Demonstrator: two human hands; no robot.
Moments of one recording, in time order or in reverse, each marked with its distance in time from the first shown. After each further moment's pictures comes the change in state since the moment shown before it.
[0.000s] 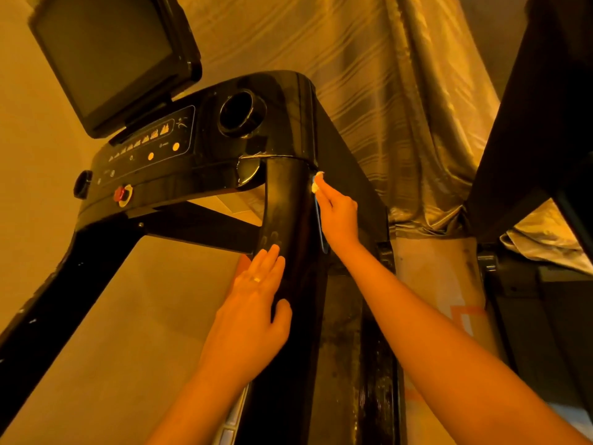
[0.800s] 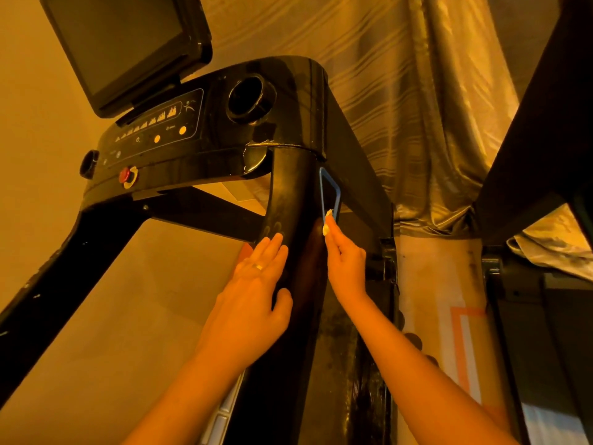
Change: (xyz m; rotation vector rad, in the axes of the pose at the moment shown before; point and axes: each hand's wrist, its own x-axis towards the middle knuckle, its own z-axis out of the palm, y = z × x) left_hand 0.004 0.003 -0.001 0.042 -0.031 -0.017; right_hand -0.091 0.029 -0.007 0.008 -0.016 0.055
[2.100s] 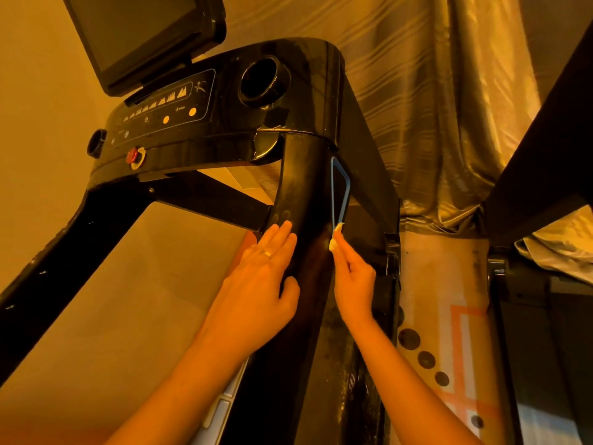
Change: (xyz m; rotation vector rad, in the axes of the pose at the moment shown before) left_hand 0.000 0.004 -0.003 0.006 0.003 -0.003; right_hand -0.045 0.000 -0.002 0.129 0.059 0.110
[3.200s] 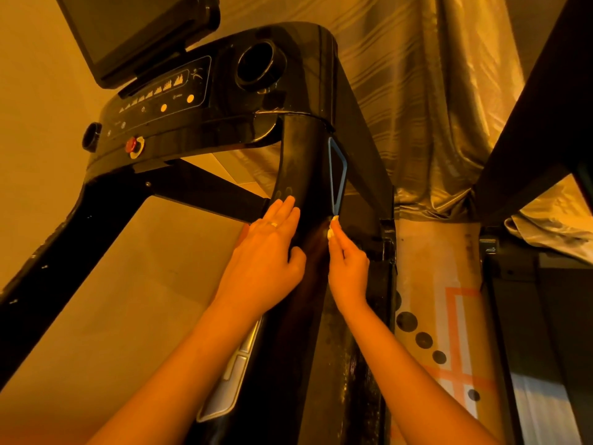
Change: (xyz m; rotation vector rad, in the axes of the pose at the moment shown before) left_hand 0.001 -0.002 0.002 0.014 0.026 0.049; right_hand -0.032 -0.015 0.004 -0.092 0.023 0.019
